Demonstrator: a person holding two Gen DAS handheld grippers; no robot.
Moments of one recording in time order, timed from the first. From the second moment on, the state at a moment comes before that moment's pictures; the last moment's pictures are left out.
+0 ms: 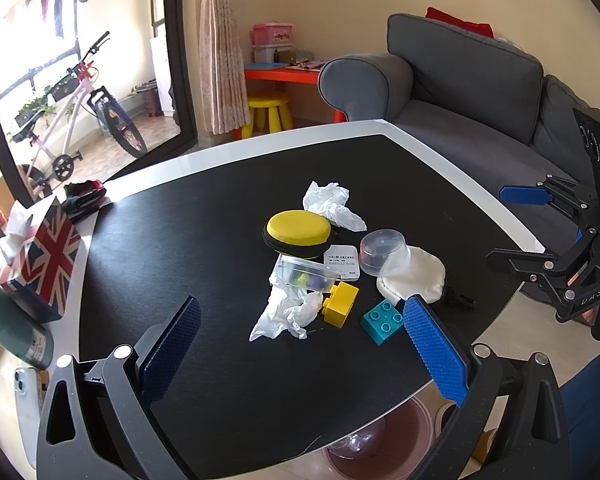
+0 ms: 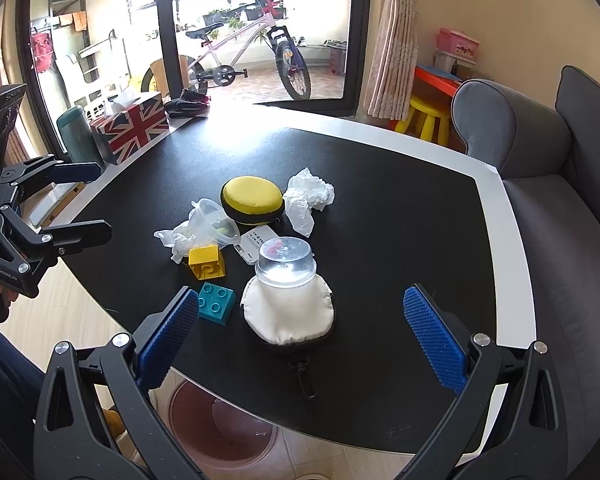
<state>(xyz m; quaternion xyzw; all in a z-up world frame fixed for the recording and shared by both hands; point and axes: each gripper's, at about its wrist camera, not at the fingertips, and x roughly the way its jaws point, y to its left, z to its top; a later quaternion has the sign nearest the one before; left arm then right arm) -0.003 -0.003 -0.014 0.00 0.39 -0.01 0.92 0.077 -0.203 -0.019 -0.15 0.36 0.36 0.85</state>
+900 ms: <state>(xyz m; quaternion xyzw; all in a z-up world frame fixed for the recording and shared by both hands) -0.002 -0.004 -0.015 0.00 0.38 -0.01 0.92 0.076 -0.202 -0.022 -0.15 0.36 0.36 0.84</state>
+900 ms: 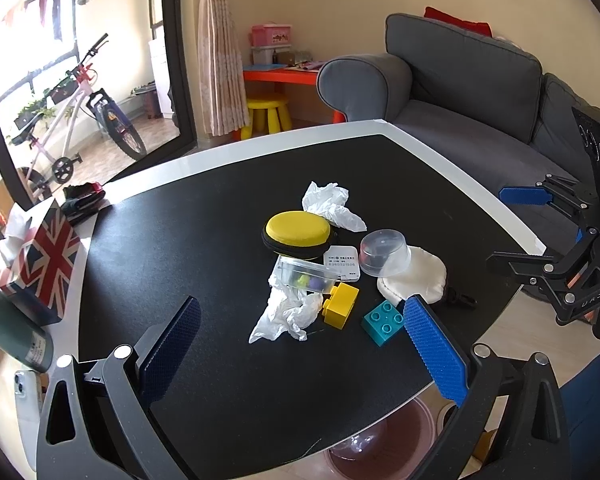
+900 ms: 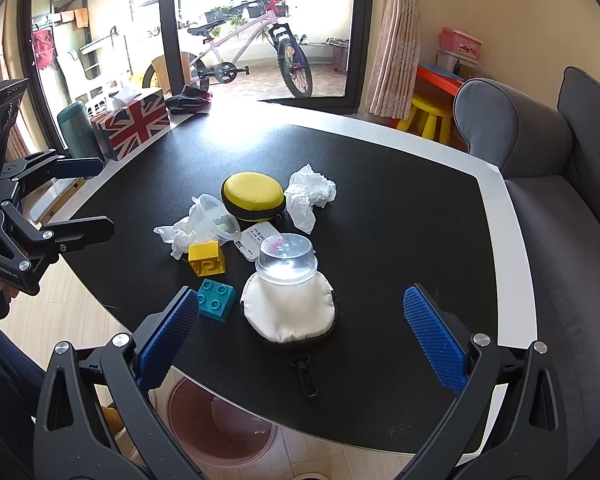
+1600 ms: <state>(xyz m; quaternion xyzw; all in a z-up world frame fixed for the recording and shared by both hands) 0.002 0.000 -0.019 0.00 0.39 -0.01 0.92 0.081 -0.195 -0.029 -0.15 0.37 0.37 0.84</state>
